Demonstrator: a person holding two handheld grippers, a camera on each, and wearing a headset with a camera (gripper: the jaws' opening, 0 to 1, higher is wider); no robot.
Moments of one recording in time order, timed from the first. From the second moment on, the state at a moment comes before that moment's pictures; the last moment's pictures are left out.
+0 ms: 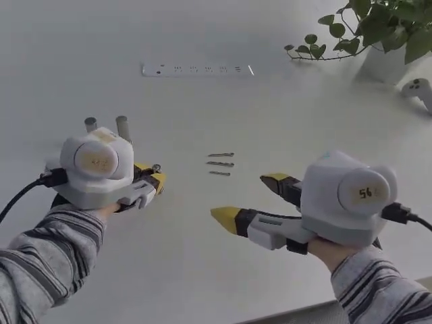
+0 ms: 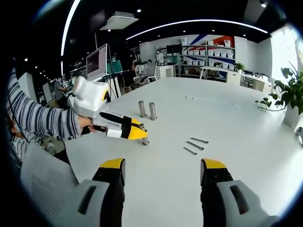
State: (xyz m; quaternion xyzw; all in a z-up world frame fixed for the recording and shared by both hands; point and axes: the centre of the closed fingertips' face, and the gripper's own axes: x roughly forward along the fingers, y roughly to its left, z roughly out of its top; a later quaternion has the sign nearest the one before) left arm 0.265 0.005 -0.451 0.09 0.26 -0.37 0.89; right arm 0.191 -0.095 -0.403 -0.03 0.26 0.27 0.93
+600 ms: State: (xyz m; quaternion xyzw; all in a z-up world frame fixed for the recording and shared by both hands) left arm 0.259 0.001 -0.450 0.08 0.25 -0.38 0.89; right arm 0.193 -0.099 -0.403 -0.03 0.27 0.27 0.93
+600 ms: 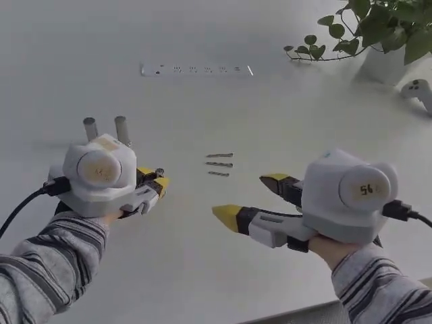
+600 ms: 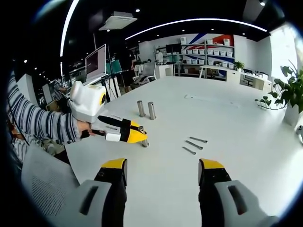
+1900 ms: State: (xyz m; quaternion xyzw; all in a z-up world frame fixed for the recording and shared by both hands) left arm 0.232 0.013 -0.433 0.04 0.27 -0.36 0.89; right arm 0.277 -0.110 -0.469 -0.22 0.42 0.39 0.79
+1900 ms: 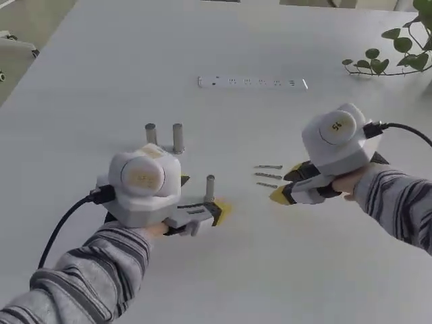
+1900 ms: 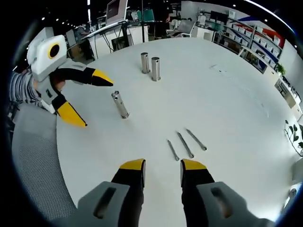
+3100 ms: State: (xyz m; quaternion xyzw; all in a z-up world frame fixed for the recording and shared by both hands) left arm 0.222 0.030 -0.422 0.02 0.27 -0.35 0.90; right arm 0.280 -0.106 -0.491 -0.27 0.45 0.41 0.74
